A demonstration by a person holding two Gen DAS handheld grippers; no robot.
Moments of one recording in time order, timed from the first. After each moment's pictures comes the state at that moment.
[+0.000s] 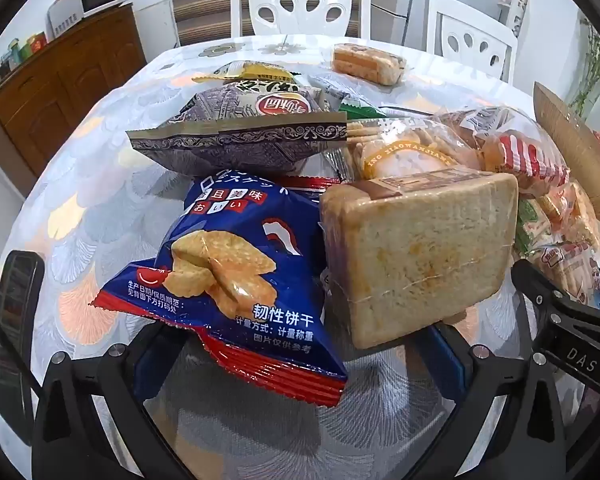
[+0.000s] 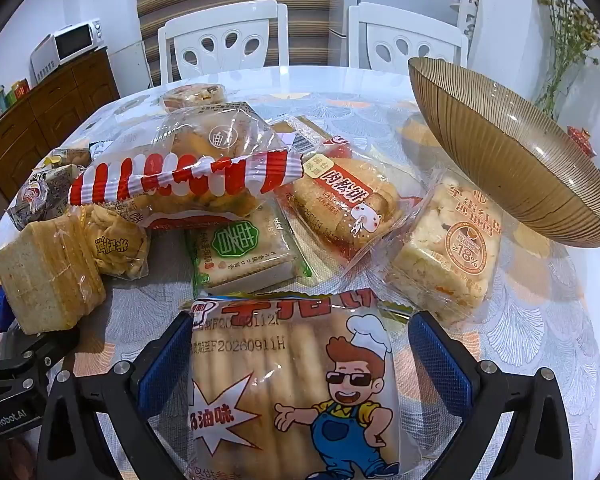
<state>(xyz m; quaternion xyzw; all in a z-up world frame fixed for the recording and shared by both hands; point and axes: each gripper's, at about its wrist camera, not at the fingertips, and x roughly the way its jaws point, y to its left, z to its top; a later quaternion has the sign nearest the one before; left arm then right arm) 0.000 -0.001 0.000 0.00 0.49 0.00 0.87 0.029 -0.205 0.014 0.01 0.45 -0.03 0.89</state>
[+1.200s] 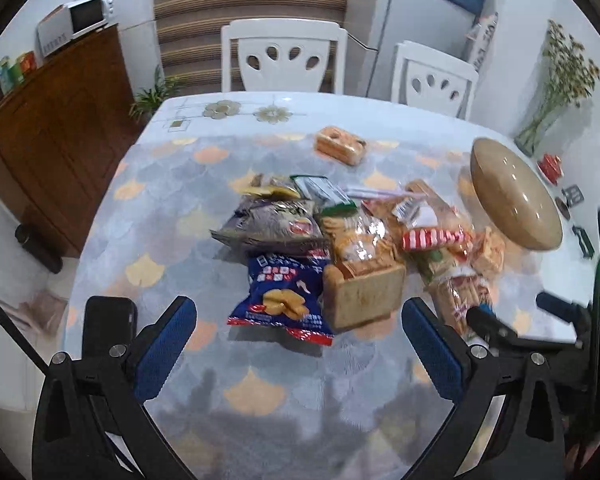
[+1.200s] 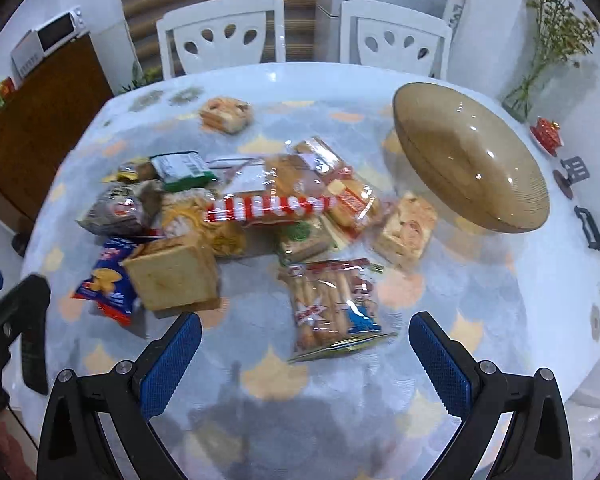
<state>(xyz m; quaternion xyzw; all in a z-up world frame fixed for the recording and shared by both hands) -0.029 0.039 0.139 -0.01 0.47 -0.06 0.88 -0.015 -0.153 0.110 0.02 0.53 -0.07 0.84</state>
